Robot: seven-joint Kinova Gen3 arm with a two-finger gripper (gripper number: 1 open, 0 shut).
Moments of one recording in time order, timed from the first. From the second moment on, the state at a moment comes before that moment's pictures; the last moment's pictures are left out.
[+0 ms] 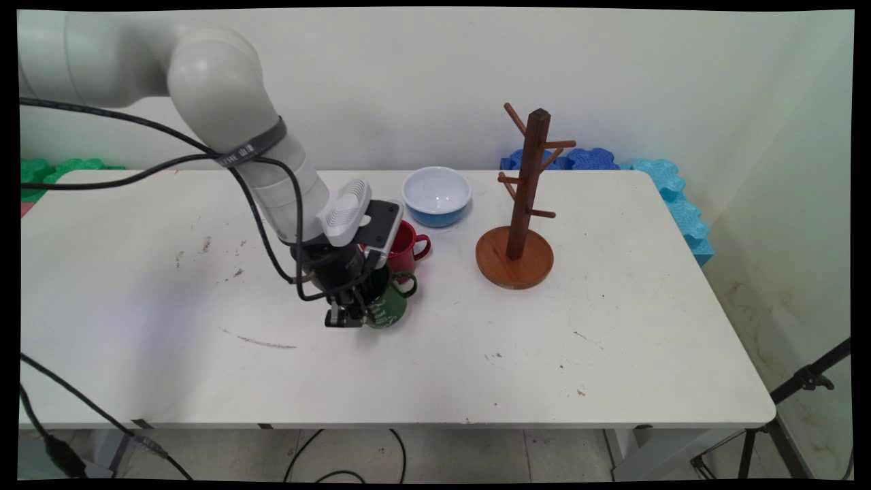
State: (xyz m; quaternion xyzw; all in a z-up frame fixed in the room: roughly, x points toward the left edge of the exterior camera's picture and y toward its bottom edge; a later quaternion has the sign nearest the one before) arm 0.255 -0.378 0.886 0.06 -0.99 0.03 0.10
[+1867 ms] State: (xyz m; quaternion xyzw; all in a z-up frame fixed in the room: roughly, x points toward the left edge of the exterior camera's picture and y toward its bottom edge) arm 0.234 -0.400 0.851 0.05 -0.99 0.01 0.11
